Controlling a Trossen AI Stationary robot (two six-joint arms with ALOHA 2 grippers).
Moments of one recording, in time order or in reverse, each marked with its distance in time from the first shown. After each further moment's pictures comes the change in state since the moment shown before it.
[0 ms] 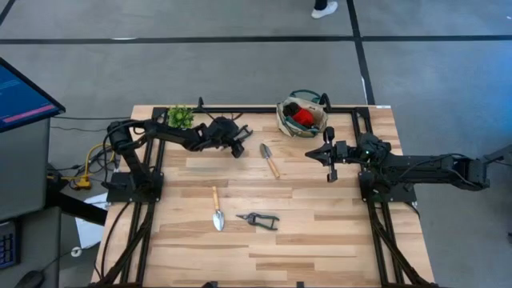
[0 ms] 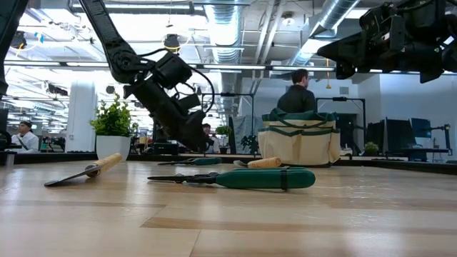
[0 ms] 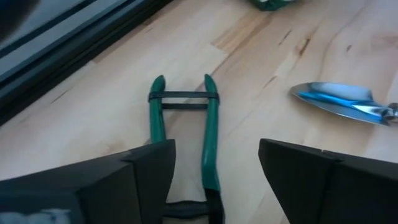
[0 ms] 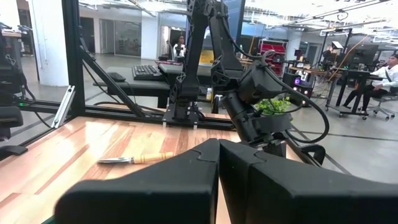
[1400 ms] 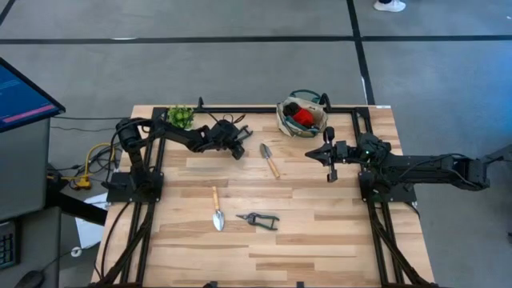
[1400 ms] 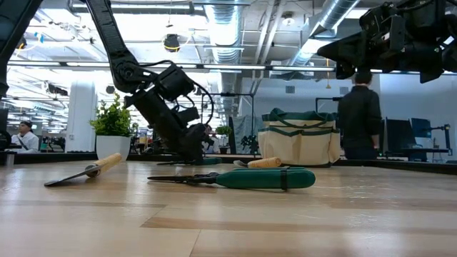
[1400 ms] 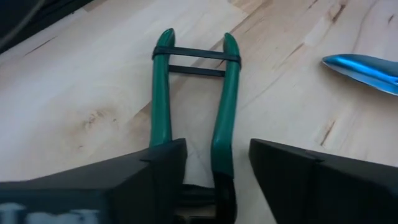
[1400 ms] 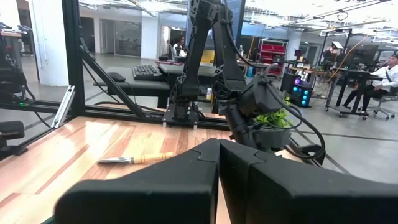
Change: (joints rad) left arm 0.002 0.095 -0.001 0.003 0.017 -0.080; right arm 0.000 0.000 0.000 0.000 0.000 -0.001
